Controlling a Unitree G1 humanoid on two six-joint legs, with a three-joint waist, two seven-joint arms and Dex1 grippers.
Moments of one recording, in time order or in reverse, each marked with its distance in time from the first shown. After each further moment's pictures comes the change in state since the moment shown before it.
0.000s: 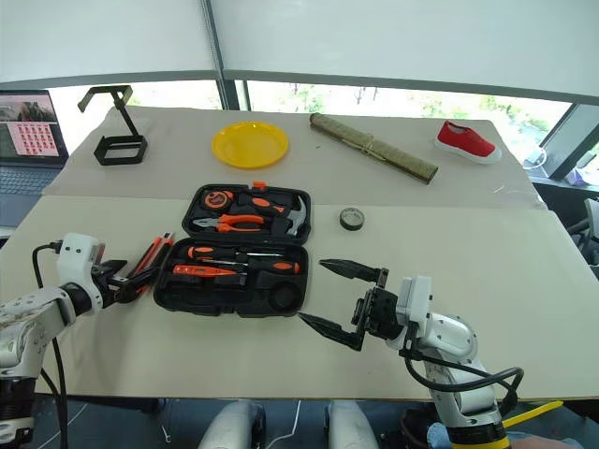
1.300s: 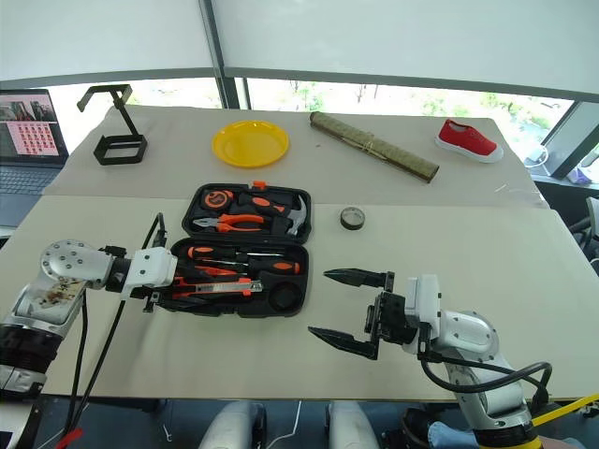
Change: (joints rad) left arm -0.268 0.129 -0.429 0.188 0.273 -0.829 -0.832; right arm 0.012 -0.163 -0.016 -0.061 0.062 0.118 0.040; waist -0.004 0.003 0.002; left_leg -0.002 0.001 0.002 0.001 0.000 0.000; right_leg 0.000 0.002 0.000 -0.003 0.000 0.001
